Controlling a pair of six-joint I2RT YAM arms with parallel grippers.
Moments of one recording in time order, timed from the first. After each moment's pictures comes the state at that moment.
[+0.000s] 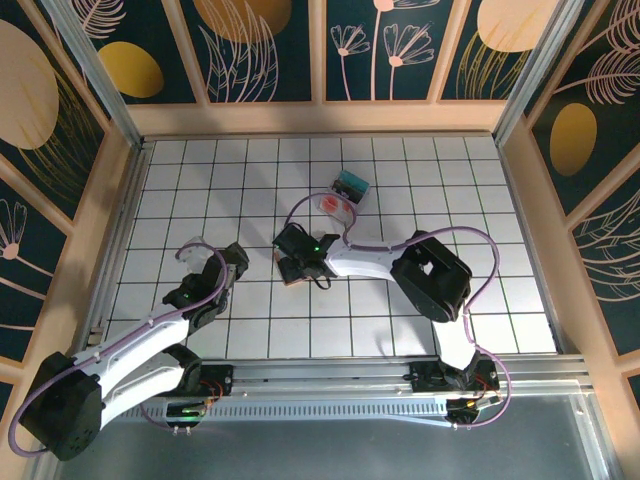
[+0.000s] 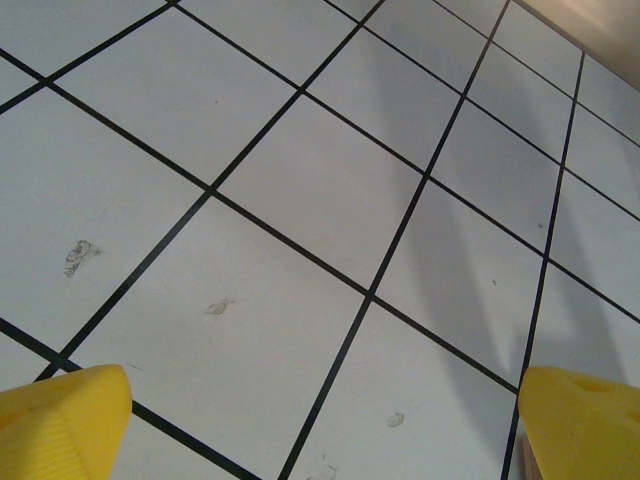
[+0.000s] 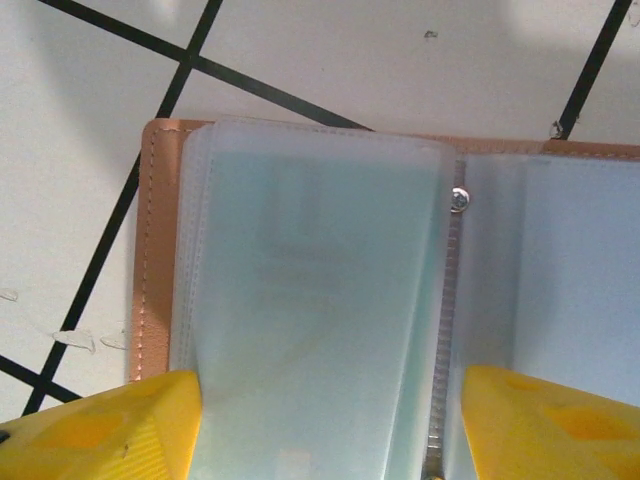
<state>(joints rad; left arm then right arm) -0.59 0.95 0.38 -0.20 -0.63 -1.00 1.01 1.98 1.29 -0.40 0.19 0.49</state>
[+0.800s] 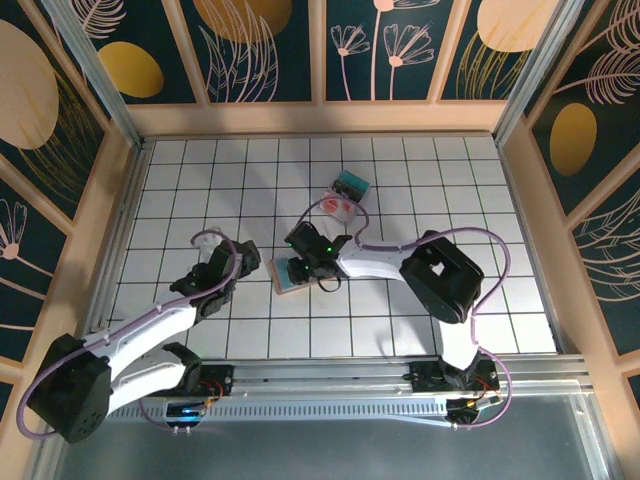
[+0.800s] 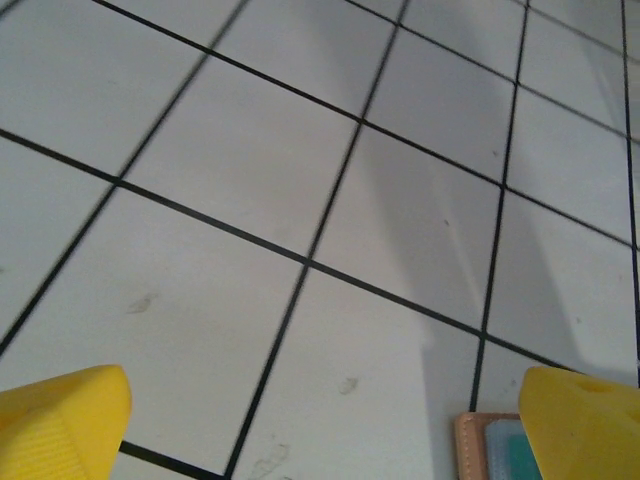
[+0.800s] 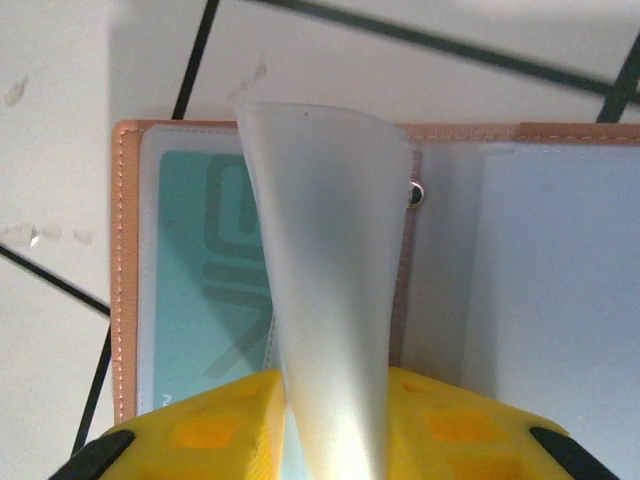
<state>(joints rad) -0.59 1.08 0.47 -0.19 -0.49 -0.83 0.97 1.91 1.16 -0.30 -0.04 0.60</state>
